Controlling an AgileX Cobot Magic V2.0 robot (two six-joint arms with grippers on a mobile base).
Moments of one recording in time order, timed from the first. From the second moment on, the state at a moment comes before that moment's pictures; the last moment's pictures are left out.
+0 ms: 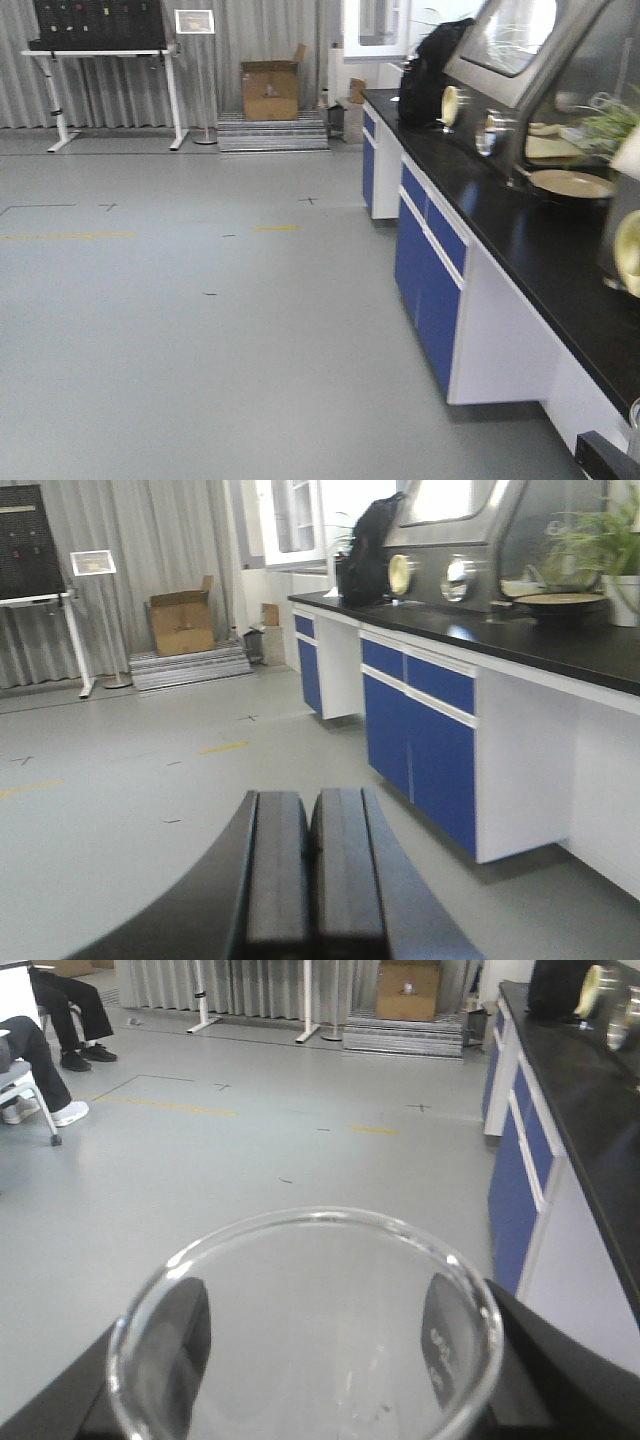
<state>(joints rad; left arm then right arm) -0.25 -0.01 0.03 -0.03 0.01 0.09 0.45 0.59 -0.49 -0.67 0.22 0.60</state>
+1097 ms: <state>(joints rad) -0.25 -0.01 0.03 -0.03 0.01 0.09 0.45 0.59 -0.49 -0.67 0.22 0.60</state>
